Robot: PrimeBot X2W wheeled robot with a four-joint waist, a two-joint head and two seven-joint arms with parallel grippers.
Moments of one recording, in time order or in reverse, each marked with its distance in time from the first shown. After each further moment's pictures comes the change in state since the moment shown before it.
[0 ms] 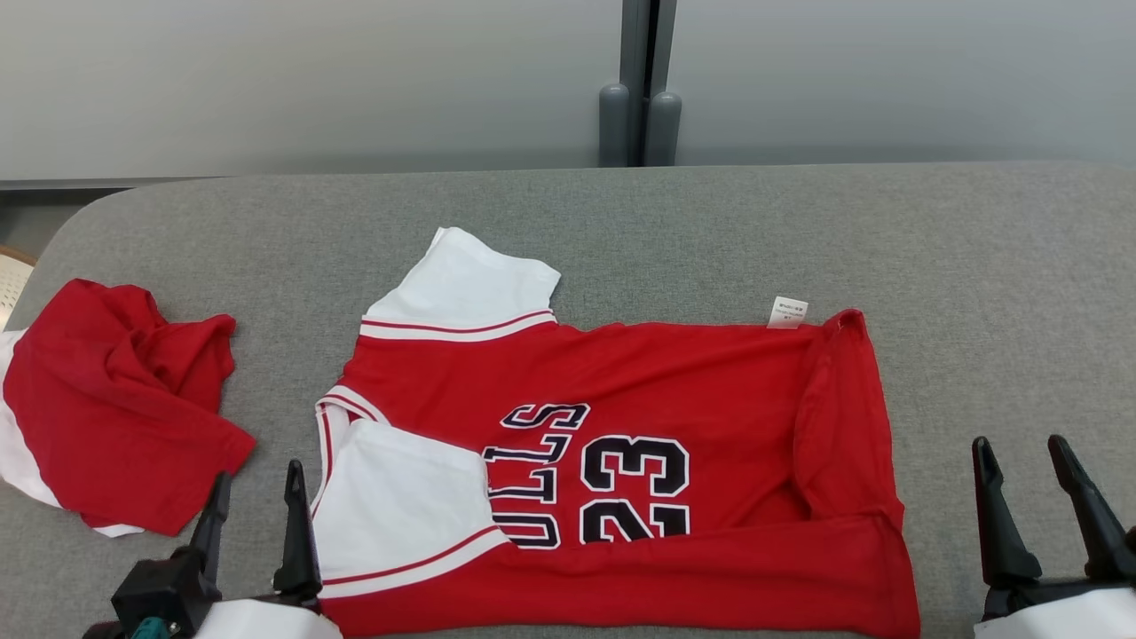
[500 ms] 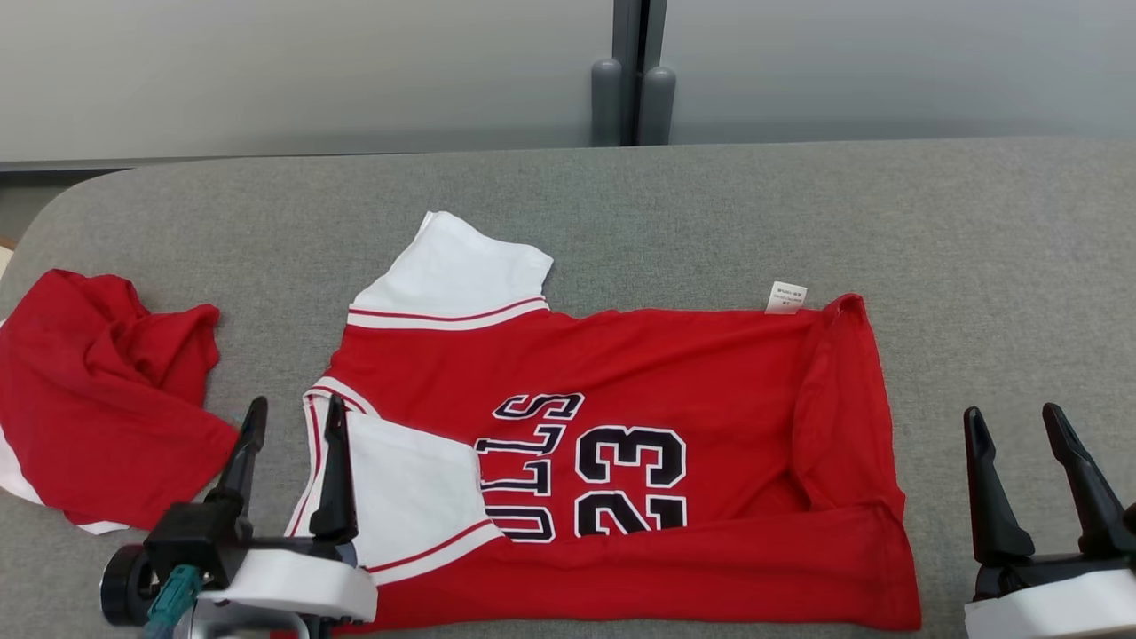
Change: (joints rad) left arm -0.076 0.010 -0.062 -0.114 0.061 0.014 0.024; right arm -0.031 0.023 0.007 -0.103 -0.030 0.000 0.042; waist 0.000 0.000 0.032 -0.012
